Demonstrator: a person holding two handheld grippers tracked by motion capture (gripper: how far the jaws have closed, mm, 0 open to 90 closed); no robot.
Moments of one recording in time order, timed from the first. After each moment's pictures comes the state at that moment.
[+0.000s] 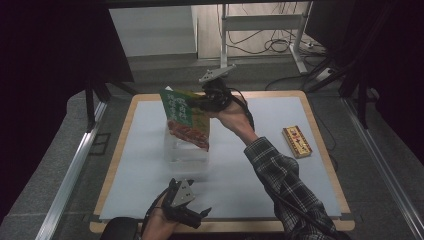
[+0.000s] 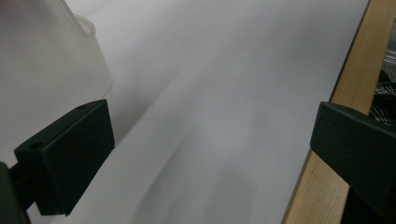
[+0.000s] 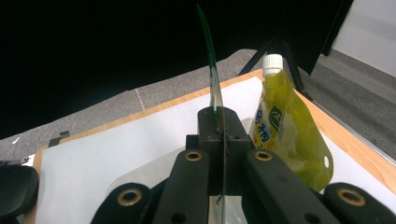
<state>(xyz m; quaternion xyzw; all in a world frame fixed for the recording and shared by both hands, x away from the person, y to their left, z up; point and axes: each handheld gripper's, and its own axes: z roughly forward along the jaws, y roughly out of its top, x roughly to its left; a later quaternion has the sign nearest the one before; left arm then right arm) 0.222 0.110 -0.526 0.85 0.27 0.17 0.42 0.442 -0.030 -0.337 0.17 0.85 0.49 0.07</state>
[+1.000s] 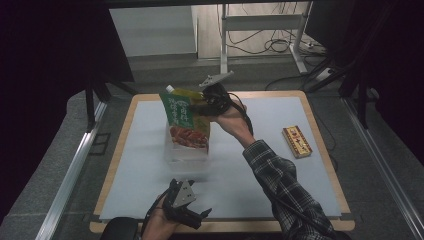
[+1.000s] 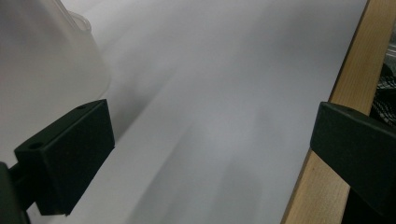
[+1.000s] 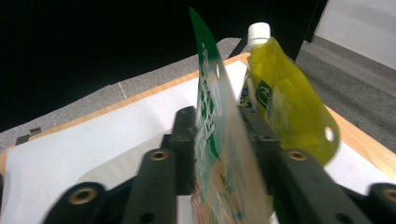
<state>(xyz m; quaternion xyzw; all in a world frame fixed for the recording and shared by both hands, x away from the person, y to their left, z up) 0.221 0.108 -0.527 0.86 0.26 0.17 0.41 0.451 -0.030 -0.362 0.20 0.85 0.48 0.09</state>
